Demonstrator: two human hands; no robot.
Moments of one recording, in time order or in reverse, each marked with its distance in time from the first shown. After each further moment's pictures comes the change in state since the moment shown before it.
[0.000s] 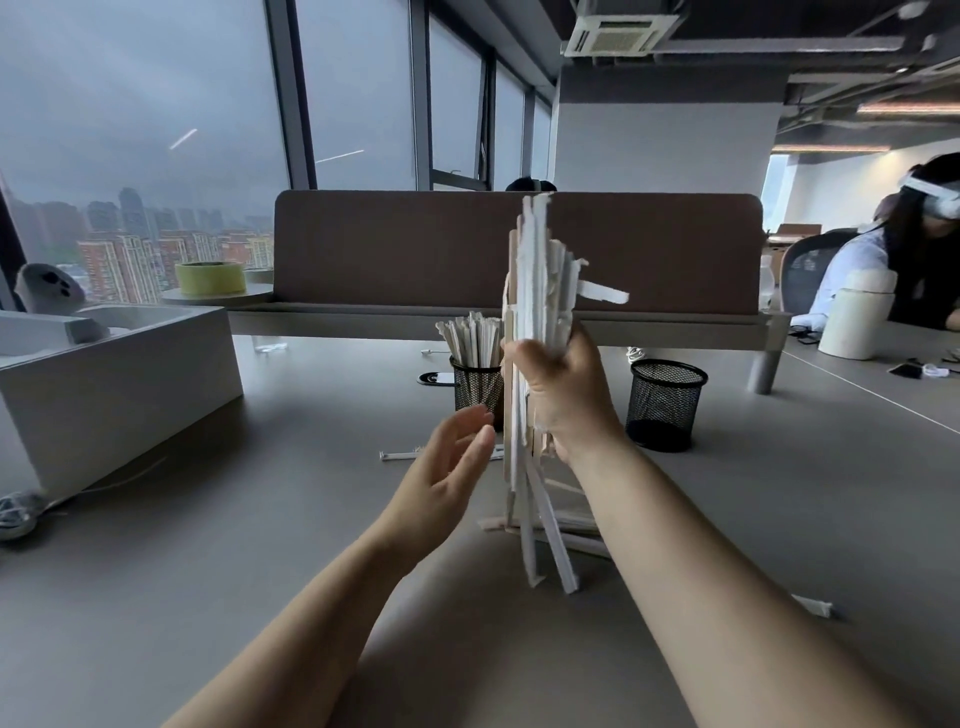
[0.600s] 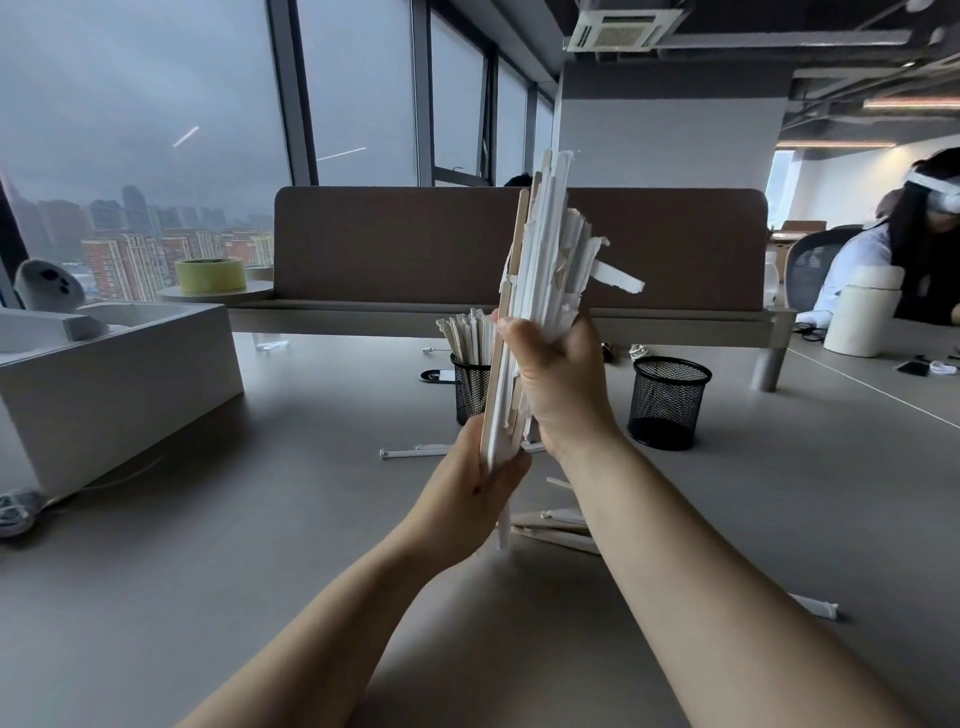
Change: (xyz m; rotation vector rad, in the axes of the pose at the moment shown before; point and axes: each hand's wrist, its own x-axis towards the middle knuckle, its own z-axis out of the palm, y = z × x) left_hand 0.001 0.002 0.015 0.244 -0.032 0.110; right_hand 0.000 -0.011 0.012 0.142 0.027 -0.174
